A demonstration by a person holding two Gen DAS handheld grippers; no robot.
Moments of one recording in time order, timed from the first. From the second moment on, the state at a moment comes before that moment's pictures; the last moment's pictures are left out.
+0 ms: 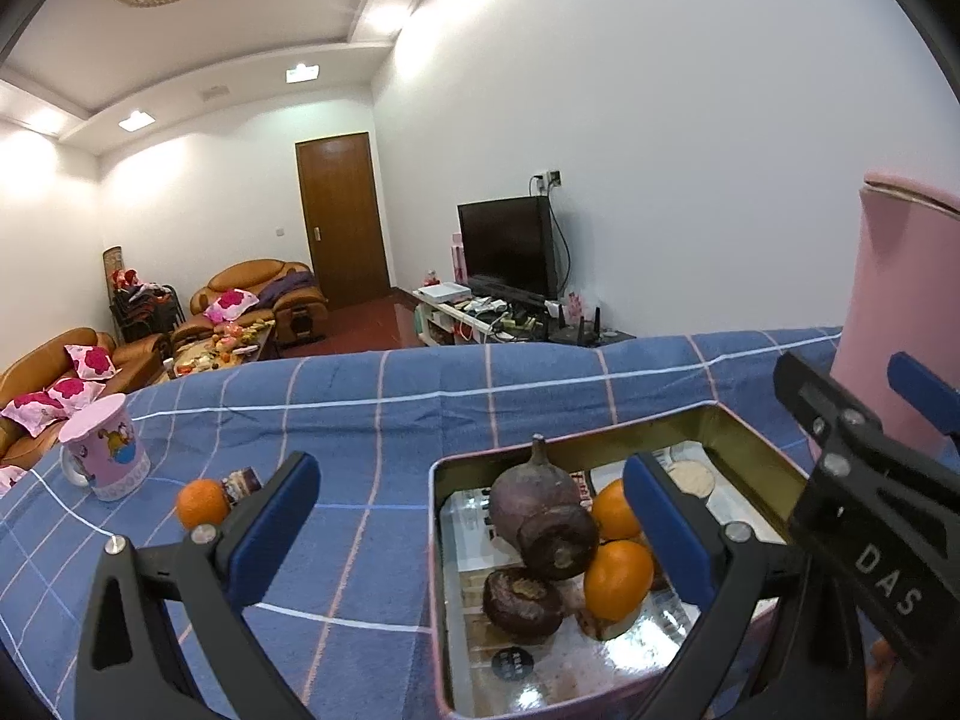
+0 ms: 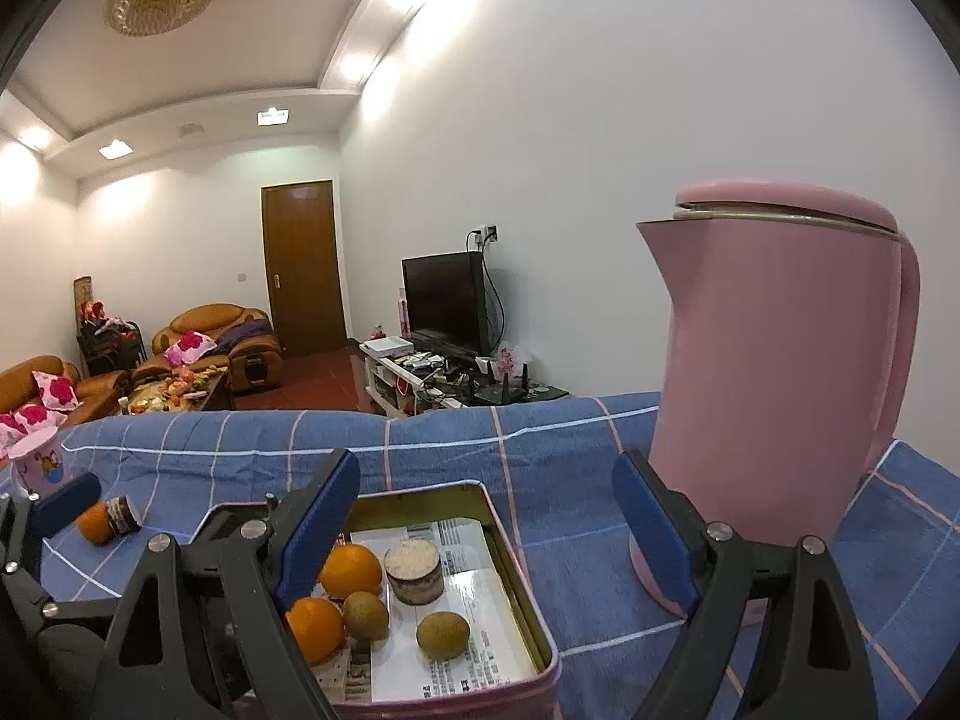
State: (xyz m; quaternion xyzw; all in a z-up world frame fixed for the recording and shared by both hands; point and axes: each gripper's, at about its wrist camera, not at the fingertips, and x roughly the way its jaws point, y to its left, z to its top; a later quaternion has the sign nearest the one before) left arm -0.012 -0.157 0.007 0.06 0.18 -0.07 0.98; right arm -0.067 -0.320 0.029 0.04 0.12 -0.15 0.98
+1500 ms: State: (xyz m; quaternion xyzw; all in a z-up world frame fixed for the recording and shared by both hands) left arm 0.035 0.011 0.005 0.07 0.18 0.02 0.98; right arm -0.008 -0.160 0.021 0.06 0.15 -0.11 0.98
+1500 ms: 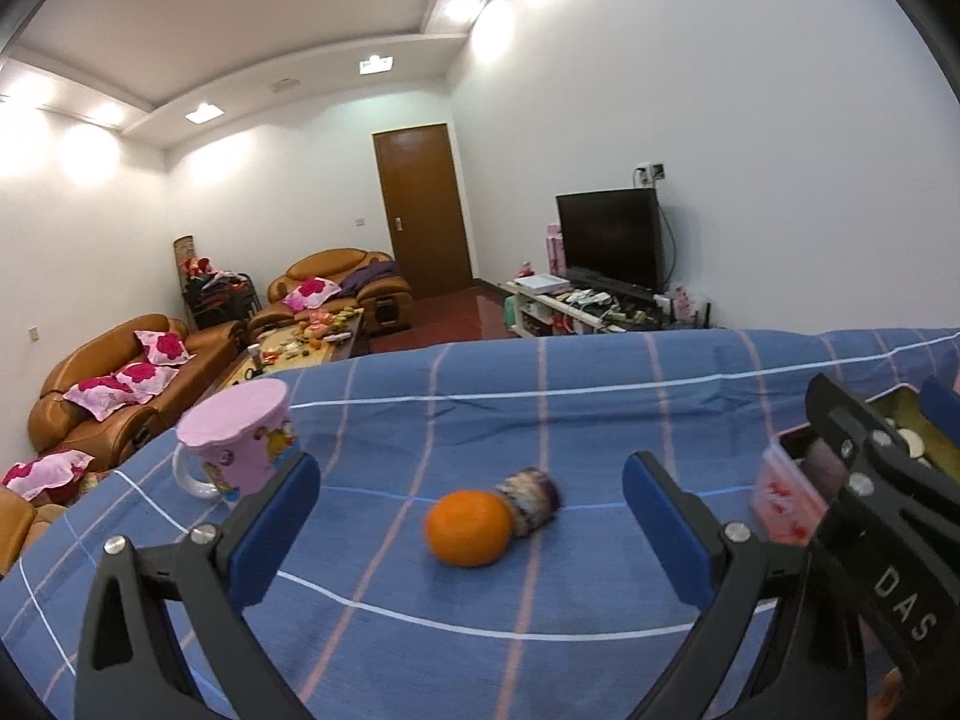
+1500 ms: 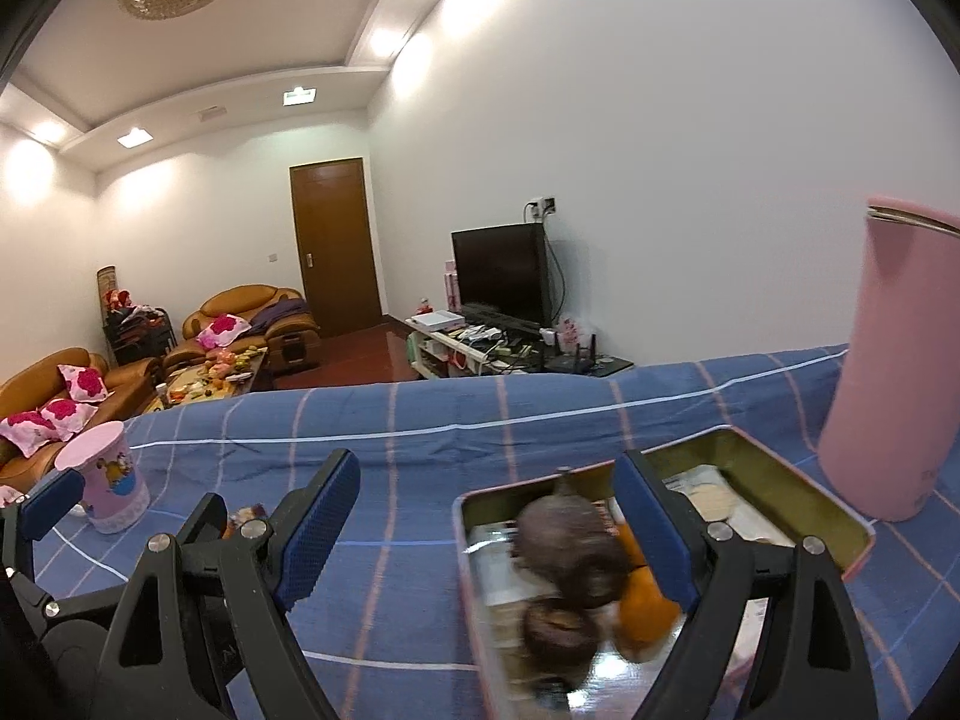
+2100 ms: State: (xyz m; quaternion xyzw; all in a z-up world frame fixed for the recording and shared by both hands) left arm 0.079 0.080 -0.010 0.03 0.27 0.02 0.96; right arm 0.033 -0.132 0.014 0.09 0.18 -0.10 0.97
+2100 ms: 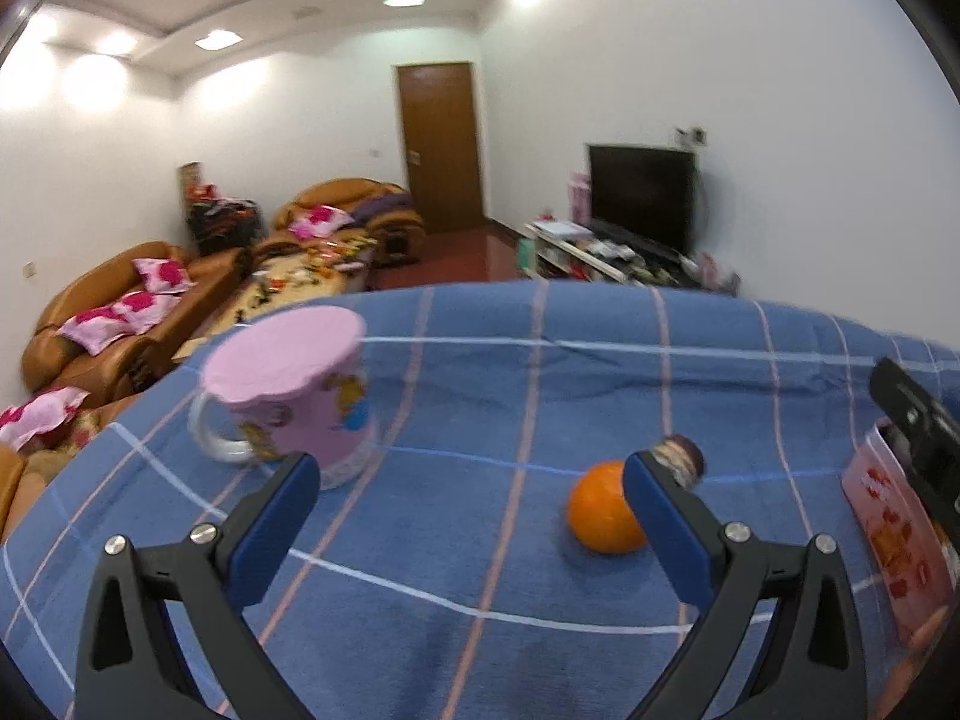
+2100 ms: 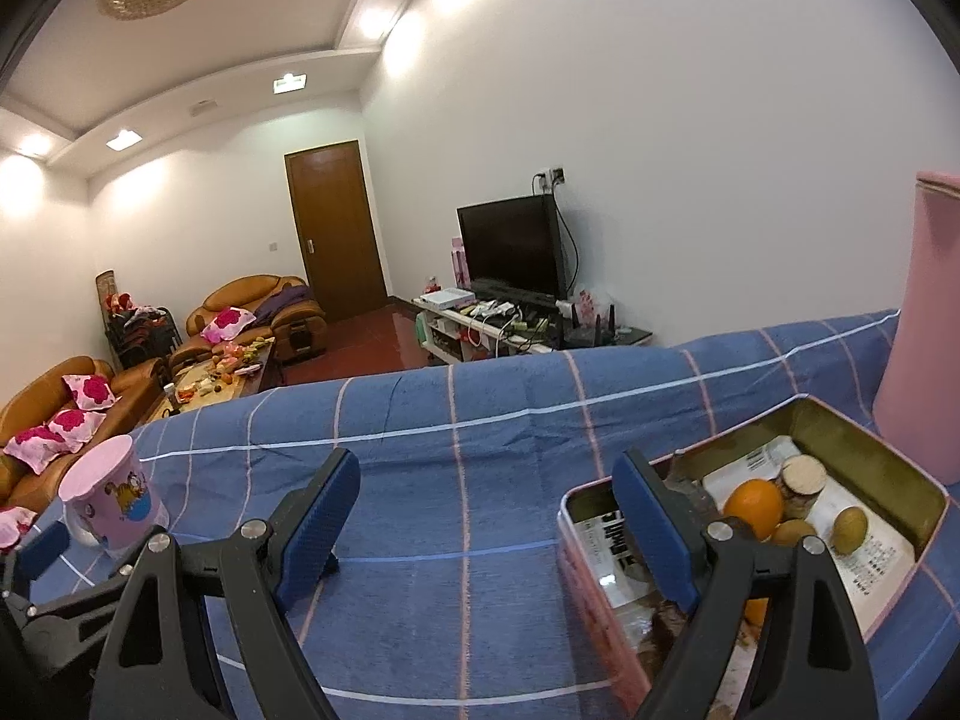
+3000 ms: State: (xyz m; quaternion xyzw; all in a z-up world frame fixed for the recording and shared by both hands) left arm 0.127 0.049 -0.035 0.01 0.41 -0.15 0.90; right arm 0.048 -0.130 0.011 0.10 0.21 -0.07 0.97
